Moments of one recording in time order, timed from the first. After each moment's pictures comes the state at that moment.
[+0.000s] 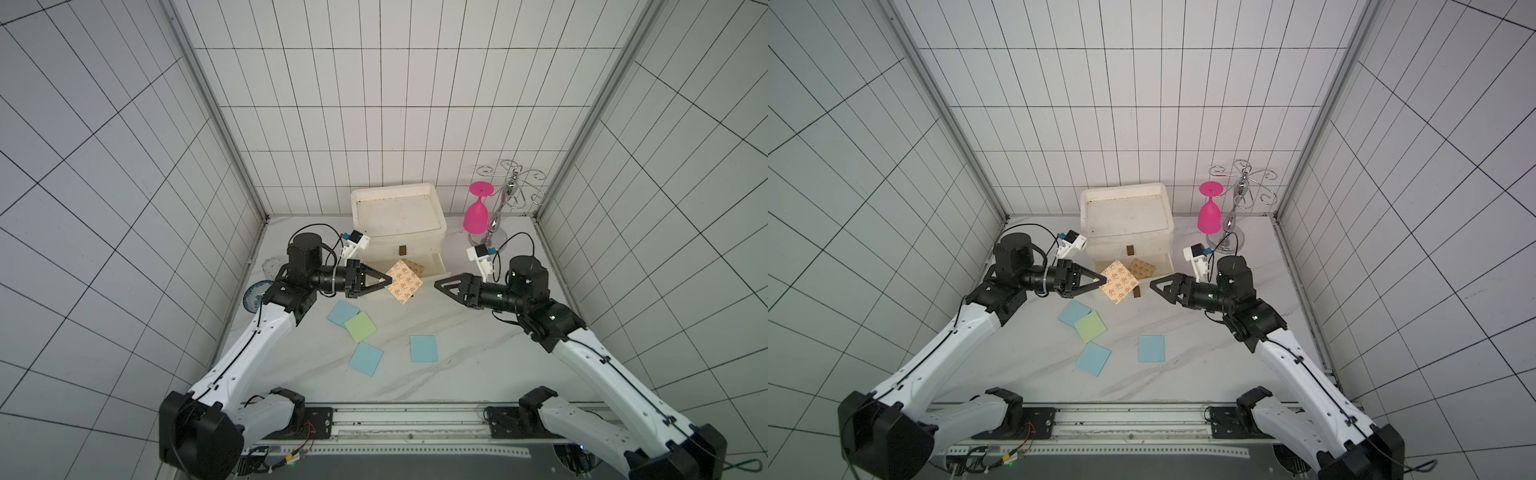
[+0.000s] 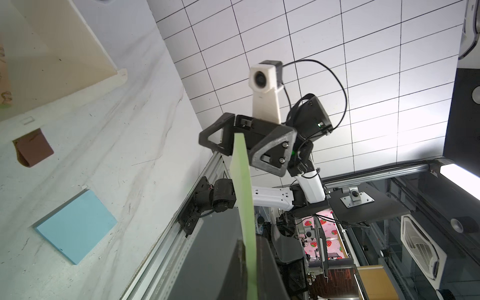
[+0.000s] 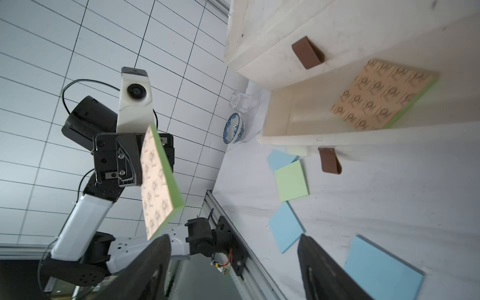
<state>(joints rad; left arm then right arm) -0.31 1.15 0.98 -0.11 1.25 -0.96 0.56 0.98 0.80 -0.14 -0.74 0.90</state>
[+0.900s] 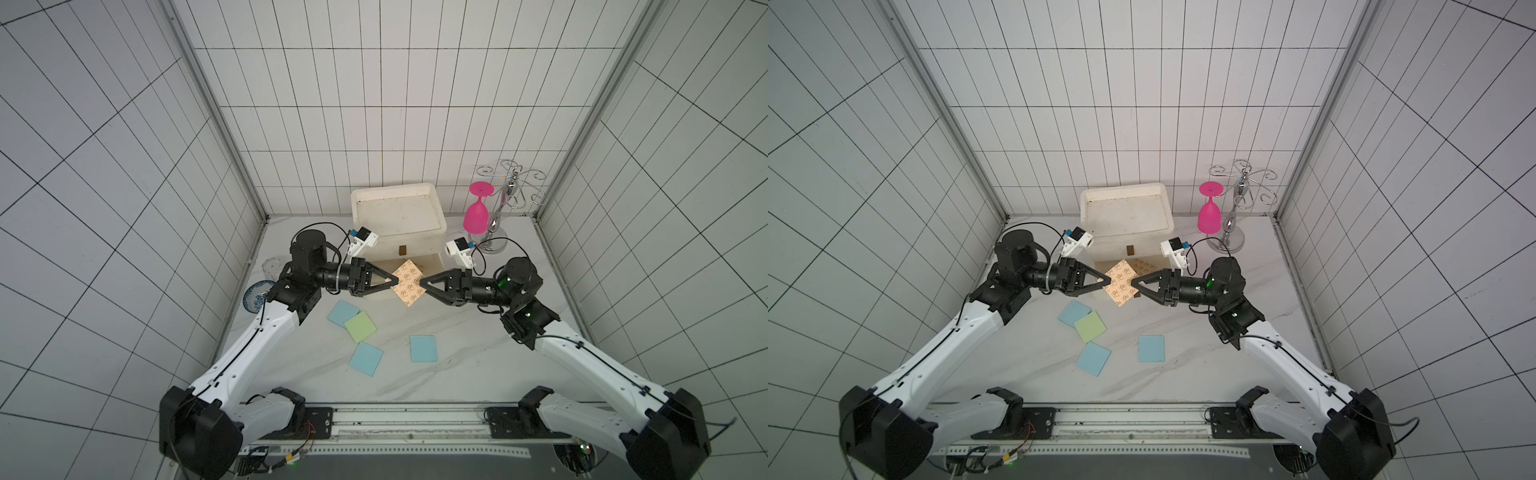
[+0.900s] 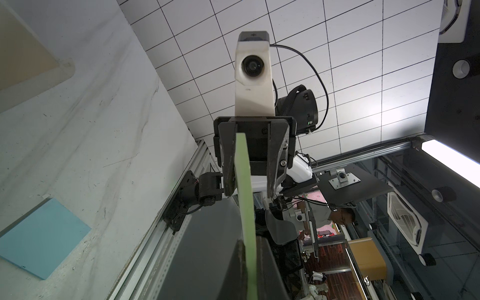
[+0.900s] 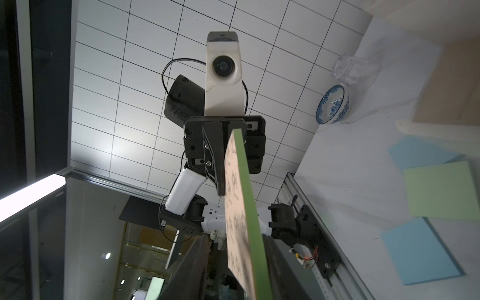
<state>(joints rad) -0.36 1.17 1.00 -0.03 1.29 -1.01 0.66 1.06 0.77 0.37 -0.91 1.25</state>
